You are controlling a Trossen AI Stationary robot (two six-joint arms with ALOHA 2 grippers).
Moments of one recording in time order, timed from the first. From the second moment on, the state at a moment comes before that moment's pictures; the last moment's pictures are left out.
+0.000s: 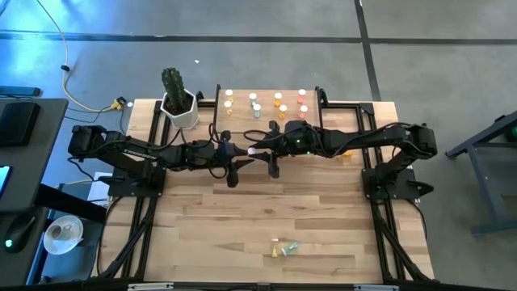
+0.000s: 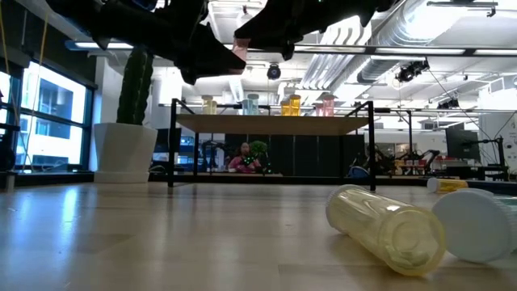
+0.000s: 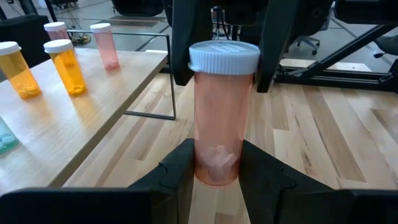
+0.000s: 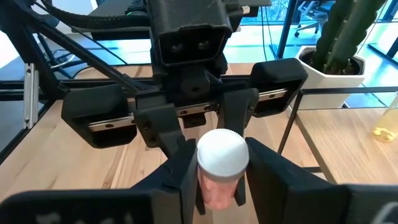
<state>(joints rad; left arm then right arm) 0.13 1.33 0.61 0.45 -0.20 -0.02 -0.10 1.58 1.13 0.13 -0.09 -0.03</state>
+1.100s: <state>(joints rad) 0.13 1.33 0.61 0.45 -0.22 -0.04 -0.12 1.15 1.13 -0.30 0.20 -0.09</state>
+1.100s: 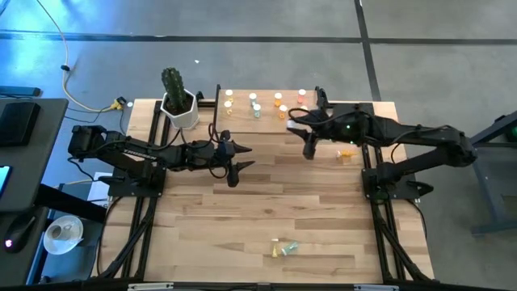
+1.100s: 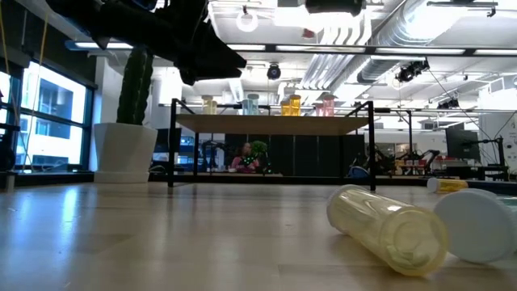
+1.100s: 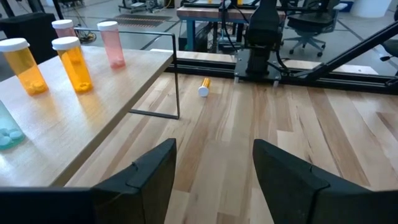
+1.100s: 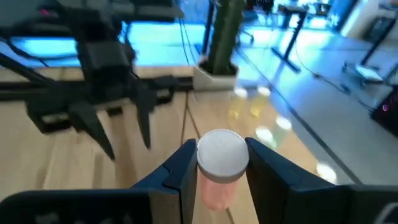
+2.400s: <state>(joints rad) 0.13 1.33 0.61 0.45 -0.22 -0.04 -0.32 1.13 0.76 -0.15 0.34 0.11</state>
